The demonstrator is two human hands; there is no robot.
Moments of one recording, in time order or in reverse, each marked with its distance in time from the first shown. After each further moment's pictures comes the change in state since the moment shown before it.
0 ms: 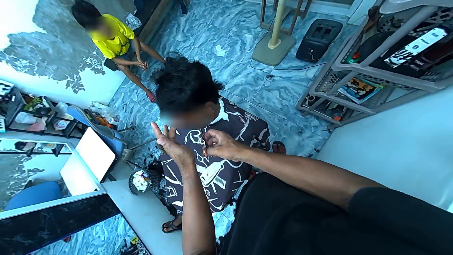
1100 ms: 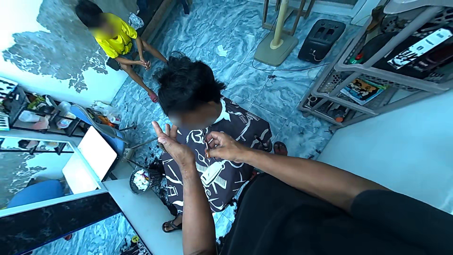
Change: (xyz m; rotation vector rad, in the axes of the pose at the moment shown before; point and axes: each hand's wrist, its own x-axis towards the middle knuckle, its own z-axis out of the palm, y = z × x) left_hand 0.003 -0.002 -0.004 0.004 0.002 -0.003; right_hand -0.001 0.001 0.003 -0.006 -0.008 0.023
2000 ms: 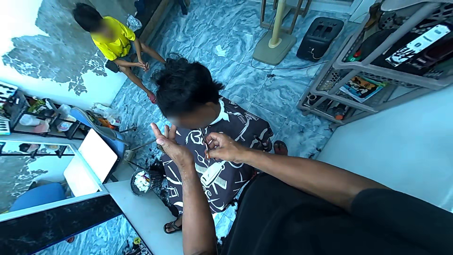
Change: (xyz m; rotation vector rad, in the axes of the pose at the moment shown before) left_hand 0.001 0.000 0.000 0.001 -0.013 0.013; right_hand -0.001 -0.001 -0.002 -0.003 -0.003 0.002
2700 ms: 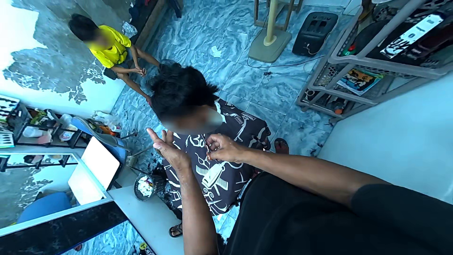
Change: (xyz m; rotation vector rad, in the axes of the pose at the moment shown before) left_hand 0.005 0.004 0.002 0.013 -0.024 -0.037; right_hand -0.004 0.001 -0.010 -0.058 0.019 0.005
